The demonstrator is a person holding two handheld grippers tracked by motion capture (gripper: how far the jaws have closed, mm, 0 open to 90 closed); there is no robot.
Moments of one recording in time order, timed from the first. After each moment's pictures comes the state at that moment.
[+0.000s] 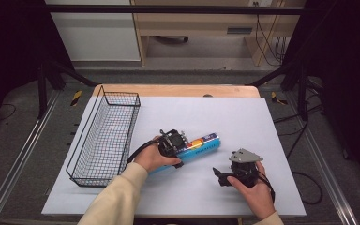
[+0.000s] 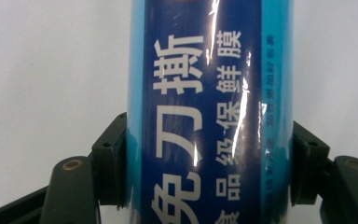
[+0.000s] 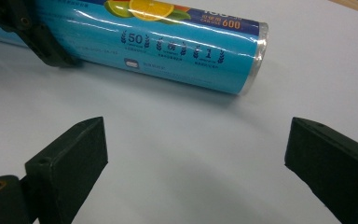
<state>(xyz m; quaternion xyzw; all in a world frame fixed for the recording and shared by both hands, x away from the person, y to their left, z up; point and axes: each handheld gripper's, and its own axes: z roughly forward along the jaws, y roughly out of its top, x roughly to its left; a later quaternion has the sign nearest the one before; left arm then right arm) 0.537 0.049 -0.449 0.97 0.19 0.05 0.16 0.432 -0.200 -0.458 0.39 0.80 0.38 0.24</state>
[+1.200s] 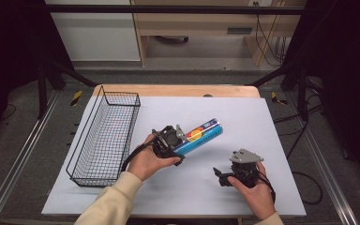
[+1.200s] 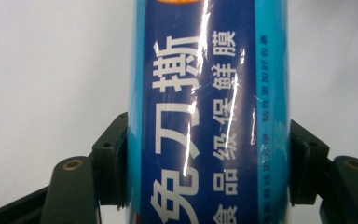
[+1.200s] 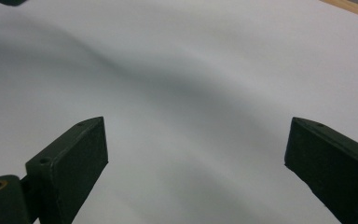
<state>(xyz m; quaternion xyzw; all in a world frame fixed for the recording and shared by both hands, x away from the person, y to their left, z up) 0.501 0.061 -0.394 0.94 0.22 0.13 0.23 0.431 -0.201 -0.457 0.39 0.80 0.38 0.25</state>
